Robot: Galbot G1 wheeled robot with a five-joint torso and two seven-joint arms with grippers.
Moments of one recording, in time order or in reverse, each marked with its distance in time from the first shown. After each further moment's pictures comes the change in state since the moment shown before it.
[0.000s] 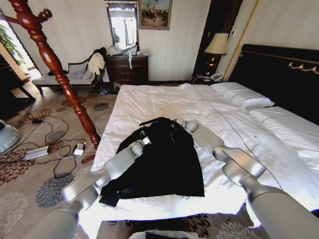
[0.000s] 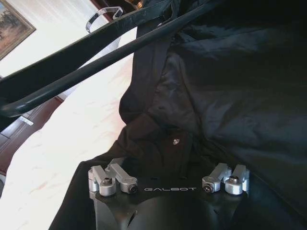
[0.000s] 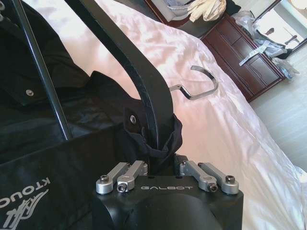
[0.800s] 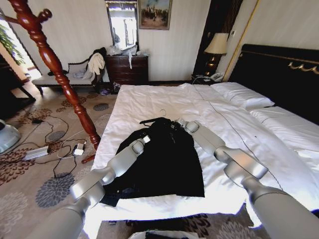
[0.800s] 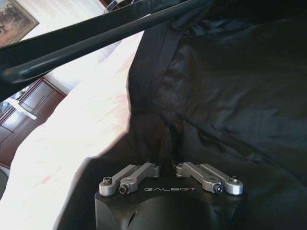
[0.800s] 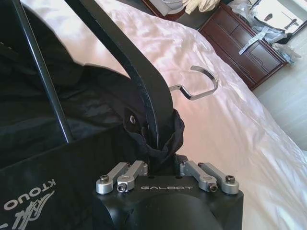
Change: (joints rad) left arm -0.012 -0.020 -0.038 0.063 0.018 -0.019 0.013; right arm -0.013 -0.019 -0.010 0.017 0.077 -0.037 -0.004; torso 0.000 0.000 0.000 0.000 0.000
